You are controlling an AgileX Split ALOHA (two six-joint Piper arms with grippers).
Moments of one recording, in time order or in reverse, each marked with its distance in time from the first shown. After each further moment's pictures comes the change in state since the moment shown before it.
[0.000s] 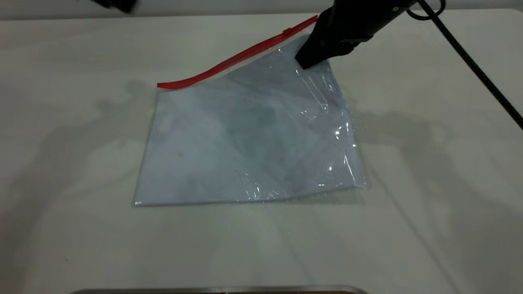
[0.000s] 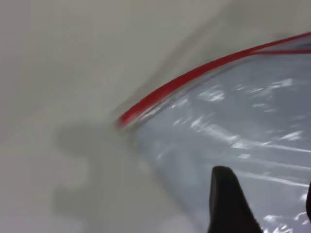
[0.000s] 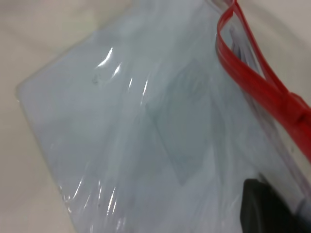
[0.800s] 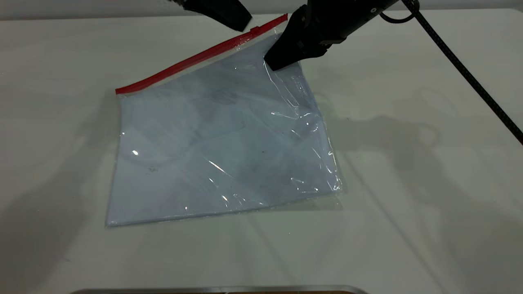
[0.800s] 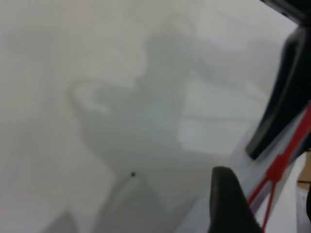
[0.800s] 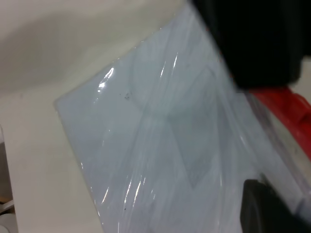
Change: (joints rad) left arm -0.075 0.421 -0.465 -0.393 0.545 0.414; right arm 0.046 0.000 0.000 0.116 0.104 -0.133
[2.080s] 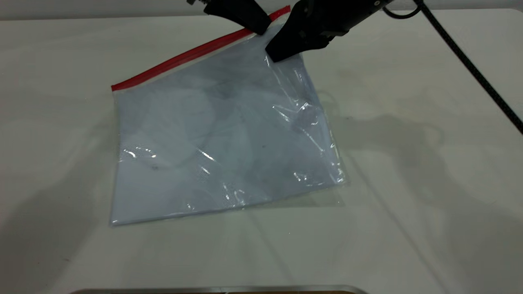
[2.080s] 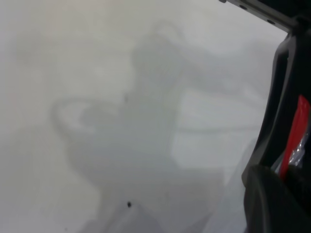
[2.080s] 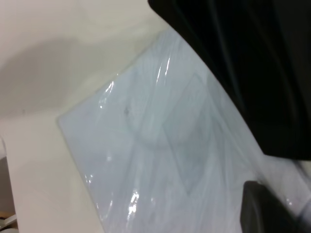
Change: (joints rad) left arm -0.043 0.009 -0.004 -0.027 -0.046 0.057; right arm -0.019 -0.021 0.007 0.038 0.014 -0.007
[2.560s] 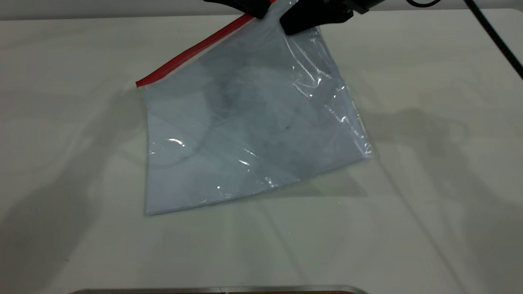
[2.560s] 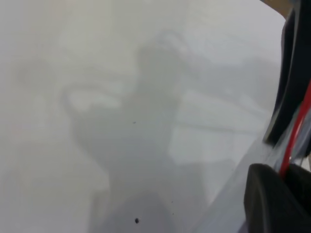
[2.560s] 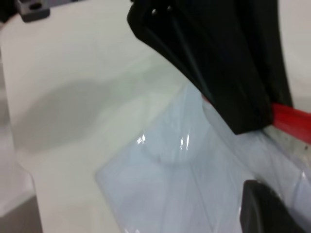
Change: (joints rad) left arm 0.036 -0.001 -0.007 -0.050 0.012 0.017; right arm -0.099 -0.013 0.002 0.081 0.140 -0.007
